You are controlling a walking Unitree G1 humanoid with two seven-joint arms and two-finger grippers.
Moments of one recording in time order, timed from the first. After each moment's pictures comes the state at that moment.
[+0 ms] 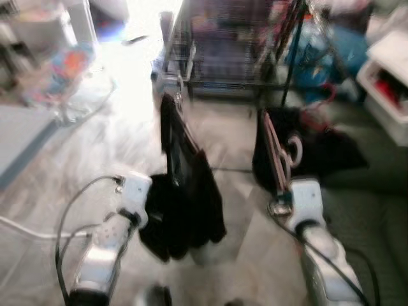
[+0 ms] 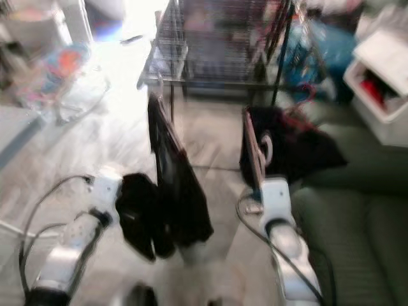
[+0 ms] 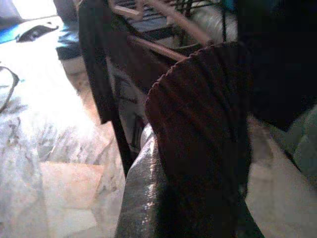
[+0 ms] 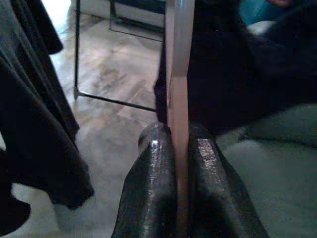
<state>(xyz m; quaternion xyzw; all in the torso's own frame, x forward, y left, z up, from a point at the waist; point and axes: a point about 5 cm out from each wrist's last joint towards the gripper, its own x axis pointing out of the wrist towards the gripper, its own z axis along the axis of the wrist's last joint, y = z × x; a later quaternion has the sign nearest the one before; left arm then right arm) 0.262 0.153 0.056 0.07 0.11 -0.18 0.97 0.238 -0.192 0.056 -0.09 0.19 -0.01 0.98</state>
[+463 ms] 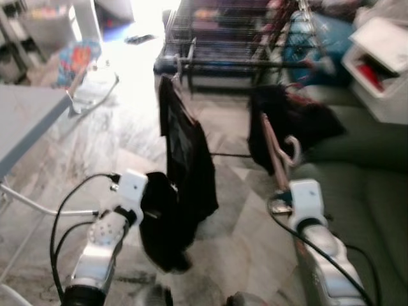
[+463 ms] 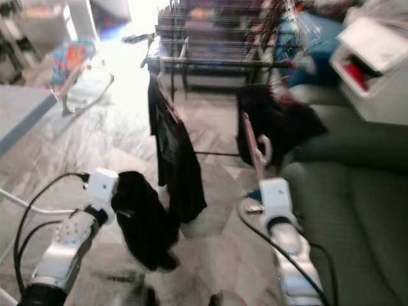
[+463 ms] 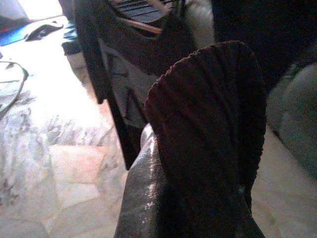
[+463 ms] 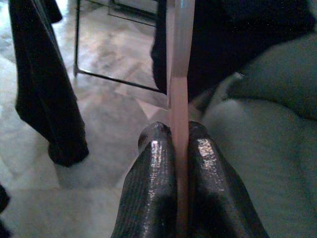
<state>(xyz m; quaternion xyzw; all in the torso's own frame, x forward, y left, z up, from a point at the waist) 0.265 0.163 0.057 0.09 0.11 -0.17 0.98 0.242 -0.191 0.055 -0.10 0.19 0.00 0.98</state>
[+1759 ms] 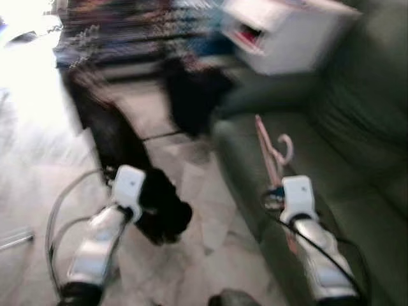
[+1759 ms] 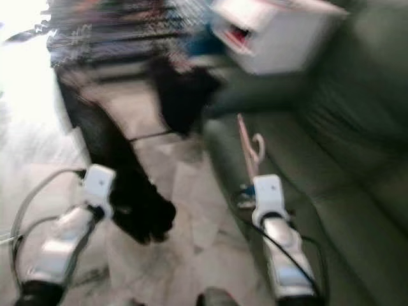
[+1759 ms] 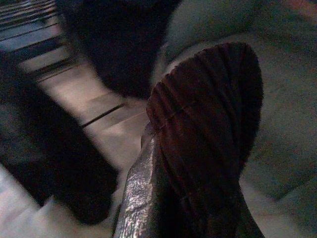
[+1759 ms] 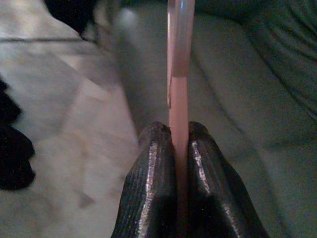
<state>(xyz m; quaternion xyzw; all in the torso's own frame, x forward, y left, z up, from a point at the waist) 0.269 0.156 0.062 0.07 0.10 -0.18 0.98 0.248 -0.188 0.046 -0.09 0.22 0.00 0.97</state>
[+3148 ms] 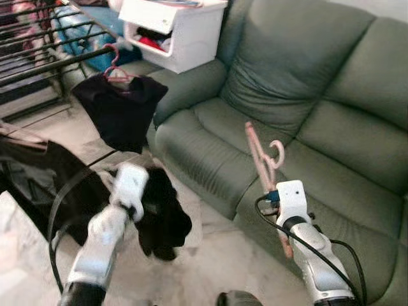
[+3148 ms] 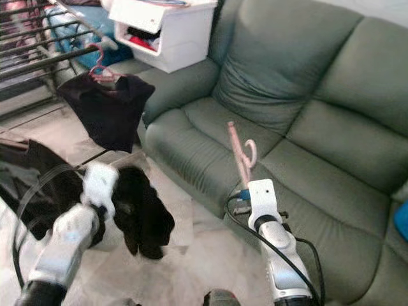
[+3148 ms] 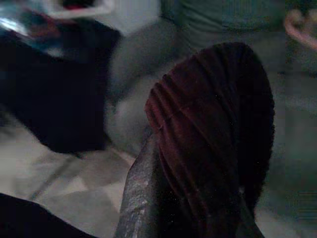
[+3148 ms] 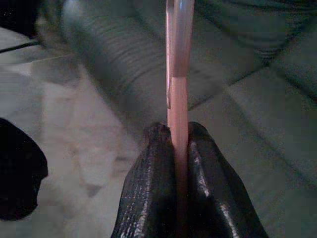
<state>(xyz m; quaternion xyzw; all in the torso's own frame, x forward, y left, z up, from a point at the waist) 0.278 0.164 0.074 0.09 0.07 -0.12 0.99 0.248 -0.173 0.043 -0.07 0.23 0.06 0.97</state>
